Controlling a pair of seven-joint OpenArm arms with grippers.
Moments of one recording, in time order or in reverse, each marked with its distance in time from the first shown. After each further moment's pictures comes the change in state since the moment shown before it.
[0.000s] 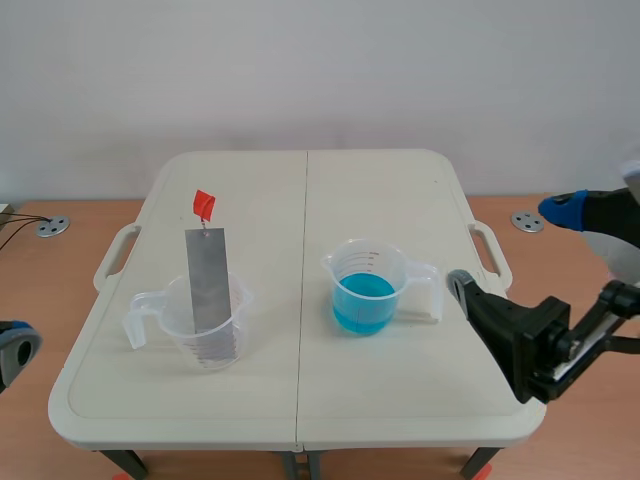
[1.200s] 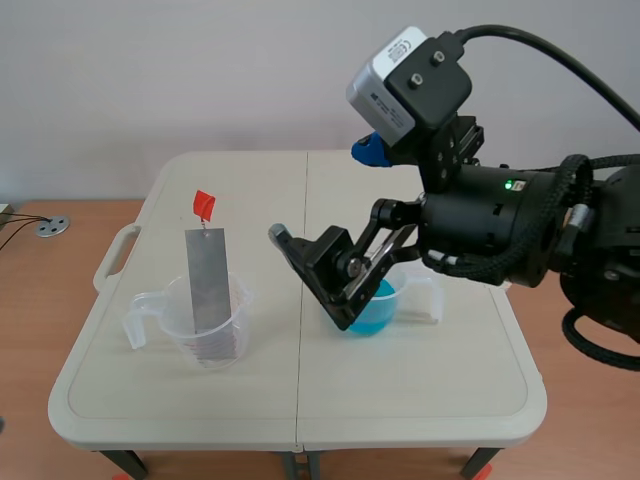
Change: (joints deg) left arm 5.1 5.9 -2.0 -3.1 10.1 0.0 -3.7; right arm 32.1 -4.1 -30.2 -3.4 -1.1 -2.1 -18.7
